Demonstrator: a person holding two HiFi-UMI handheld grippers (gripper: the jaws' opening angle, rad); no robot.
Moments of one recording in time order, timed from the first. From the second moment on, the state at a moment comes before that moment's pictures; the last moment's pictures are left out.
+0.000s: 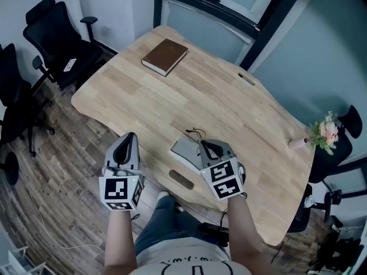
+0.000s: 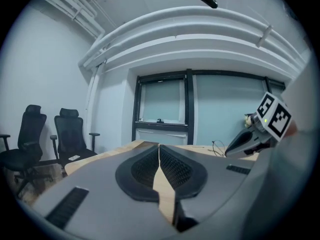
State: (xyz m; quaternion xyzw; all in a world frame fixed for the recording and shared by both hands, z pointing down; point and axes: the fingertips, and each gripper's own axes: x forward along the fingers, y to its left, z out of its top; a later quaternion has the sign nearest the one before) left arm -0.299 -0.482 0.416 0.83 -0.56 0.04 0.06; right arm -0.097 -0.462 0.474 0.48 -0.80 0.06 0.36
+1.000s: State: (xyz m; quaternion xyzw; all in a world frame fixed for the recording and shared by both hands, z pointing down) left arm -0.204 -0.403 0.278 0.85 -0.51 -0.01 -0.10; right arm -0.007 -0.351 0.284 0.64 -0.77 -0.08 0.04
